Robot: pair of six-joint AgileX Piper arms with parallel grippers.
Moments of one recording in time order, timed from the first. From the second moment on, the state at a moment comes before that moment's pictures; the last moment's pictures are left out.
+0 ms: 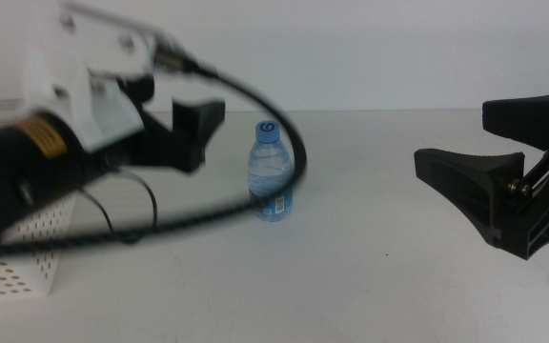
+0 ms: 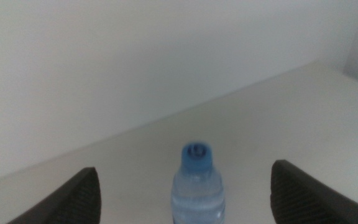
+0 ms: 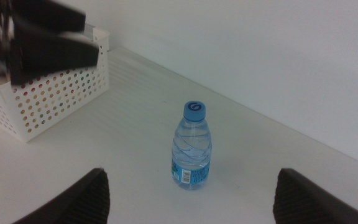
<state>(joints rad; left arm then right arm) -0.52 1.11 -0.77 -0.24 -0.05 0.25 0.67 0.84 -0.79 -0.02 0.31 -0.01</state>
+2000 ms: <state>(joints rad) -0.52 1.84 -0.78 0.07 -0.81 -0.09 0.67 0.84 -0.79 -0.02 0.31 -0.01</state>
